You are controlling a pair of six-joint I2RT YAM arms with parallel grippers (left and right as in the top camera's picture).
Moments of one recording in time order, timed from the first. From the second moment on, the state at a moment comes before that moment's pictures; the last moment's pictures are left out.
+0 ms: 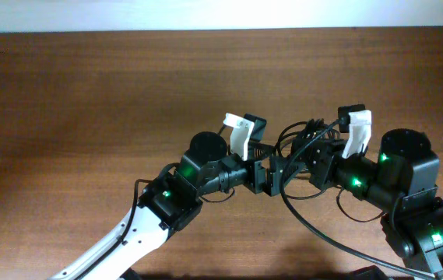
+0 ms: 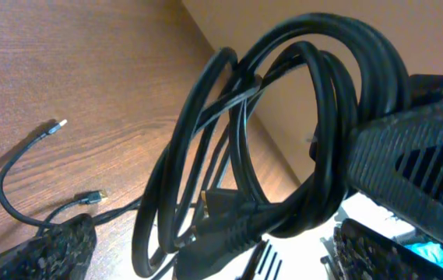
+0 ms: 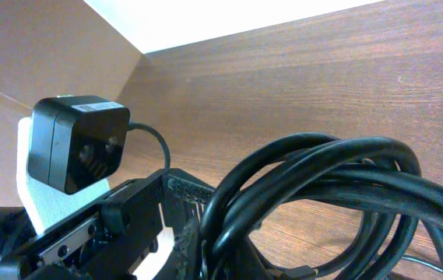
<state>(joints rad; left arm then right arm) -0.73 1.23 0.86 0.07 0.45 -0.66 0.30 0.88 1.05 -0.66 -0.43 0.44</state>
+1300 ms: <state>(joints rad) -0.71 1.24 0.86 -0.01 0.20 -0.64 0.30 0.88 1.05 -0.73 -0.43 0.43</state>
